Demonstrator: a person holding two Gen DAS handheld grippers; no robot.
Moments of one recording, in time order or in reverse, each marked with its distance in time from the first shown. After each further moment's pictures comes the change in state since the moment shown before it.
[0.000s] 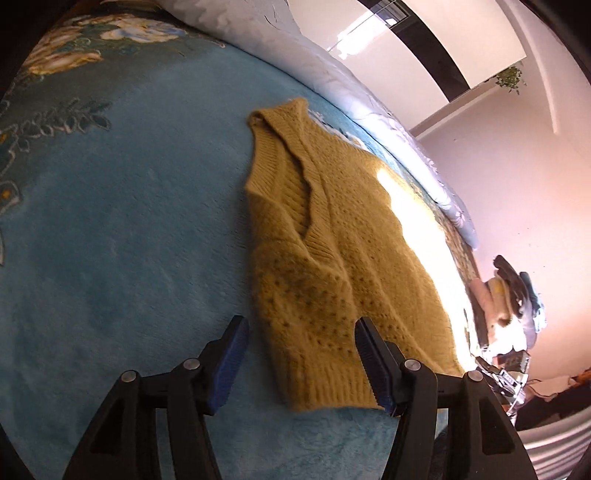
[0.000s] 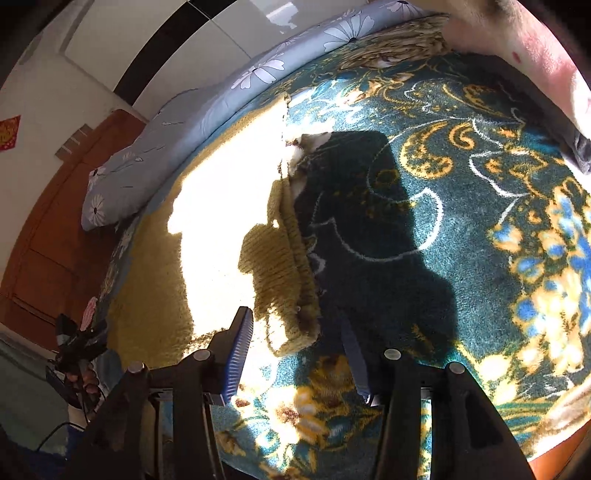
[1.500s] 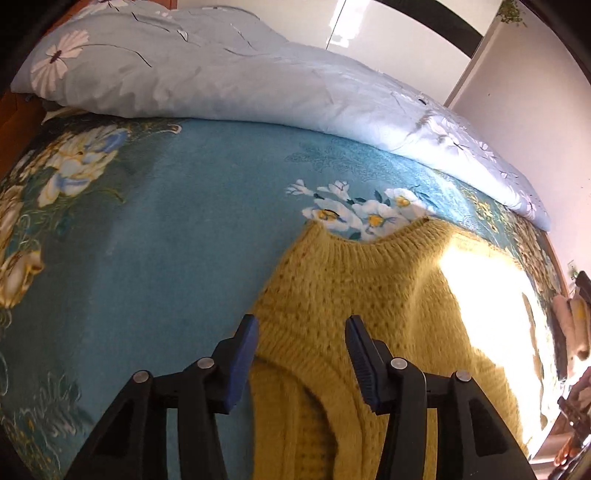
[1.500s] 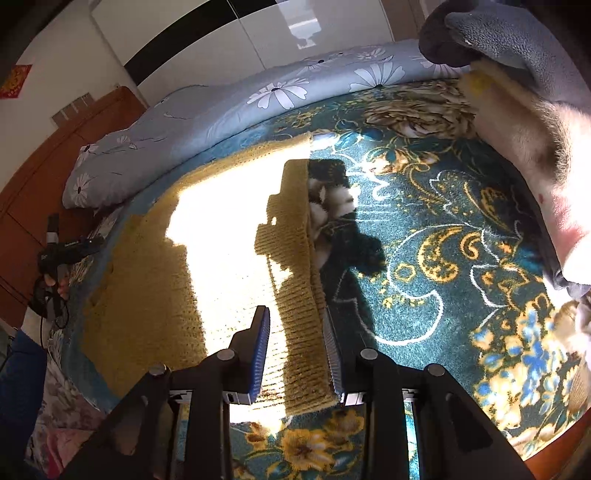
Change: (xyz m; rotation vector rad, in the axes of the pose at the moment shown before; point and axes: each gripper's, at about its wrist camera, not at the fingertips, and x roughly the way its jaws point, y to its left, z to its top) left arm 0.101 -0.068 0.189 0.240 0.004 0.375; right arm -0.014 0.058 0.044 -0.190 -0.056 -0.201
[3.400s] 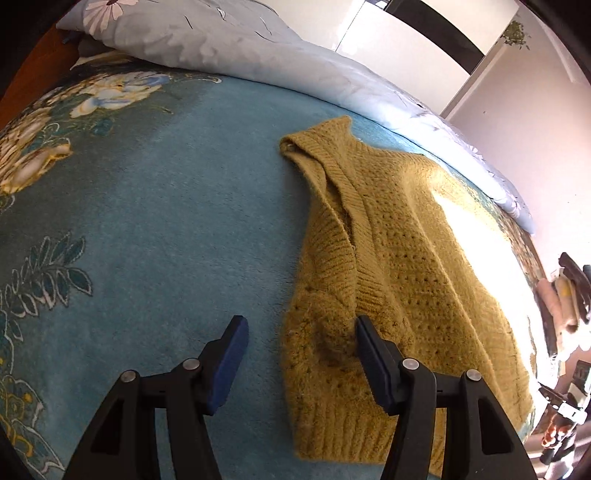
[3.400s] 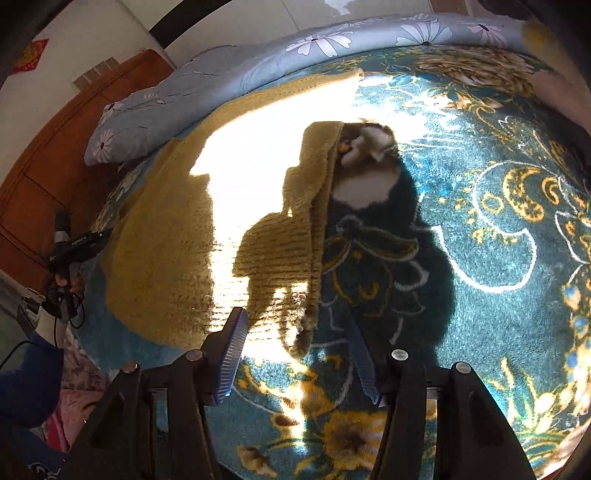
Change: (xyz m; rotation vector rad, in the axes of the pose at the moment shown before) left arm -0.013 0.064 -0.110 -0.083 -0.035 -0.129; right arm 0.046 0.011 -0.036 -0.053 0.140 0.148
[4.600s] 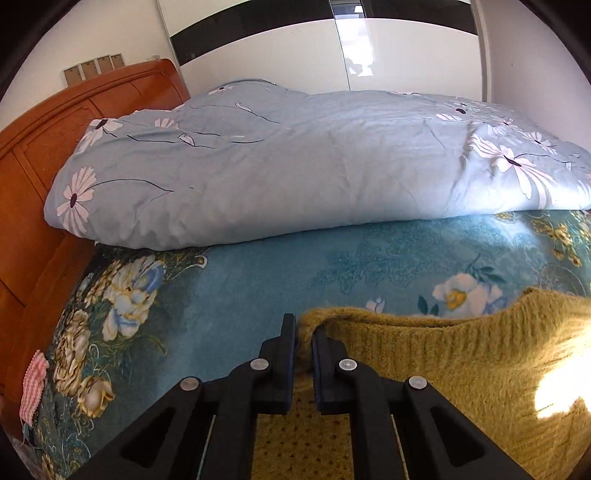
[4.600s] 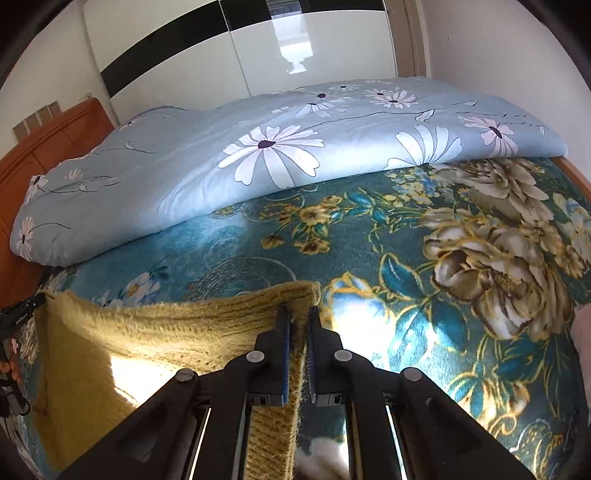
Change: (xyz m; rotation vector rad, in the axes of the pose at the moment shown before) left arm 0.083 -0.138 0.215 0.294 -0.198 0.530; right arm 0.082 0.010 0.283 0.019 -0.231 -0.297
